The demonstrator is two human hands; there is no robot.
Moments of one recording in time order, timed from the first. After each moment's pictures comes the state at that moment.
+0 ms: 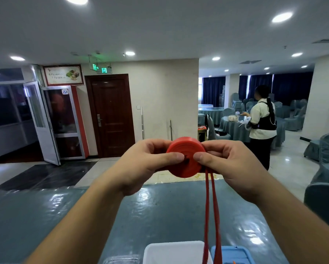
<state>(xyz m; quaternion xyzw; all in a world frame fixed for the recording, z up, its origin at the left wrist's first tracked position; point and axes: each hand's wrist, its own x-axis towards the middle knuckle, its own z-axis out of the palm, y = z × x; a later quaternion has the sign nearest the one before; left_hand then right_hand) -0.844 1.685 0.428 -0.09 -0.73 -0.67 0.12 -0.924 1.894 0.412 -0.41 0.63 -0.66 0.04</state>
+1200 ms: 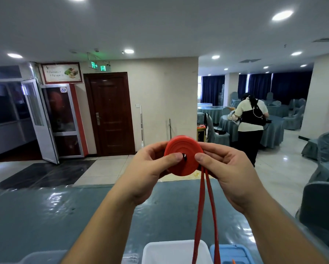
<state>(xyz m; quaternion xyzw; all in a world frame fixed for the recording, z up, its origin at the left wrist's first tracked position) -0.859 1.694 0.396 -0.08 -0.65 -0.74 0.18 -0.924 1.878 0.386 -0.34 0.55 -0.76 0.02</state>
